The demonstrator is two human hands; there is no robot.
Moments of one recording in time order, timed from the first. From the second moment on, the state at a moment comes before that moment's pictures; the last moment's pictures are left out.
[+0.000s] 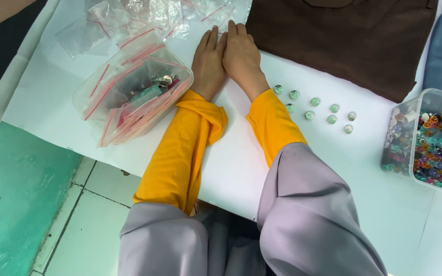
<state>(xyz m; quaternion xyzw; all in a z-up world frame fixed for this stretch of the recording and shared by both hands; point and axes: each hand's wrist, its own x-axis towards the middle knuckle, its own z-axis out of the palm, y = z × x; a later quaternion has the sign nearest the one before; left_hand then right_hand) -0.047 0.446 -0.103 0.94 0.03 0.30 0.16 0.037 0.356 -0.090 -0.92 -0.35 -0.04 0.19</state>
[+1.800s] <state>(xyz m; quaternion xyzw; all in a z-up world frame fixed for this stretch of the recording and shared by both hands) -0.115 0.314 -0.028 0.87 -0.22 0.39 0.22 -0.086 0.137 -0.035 -0.67 -0.26 -0.06 0.69</state>
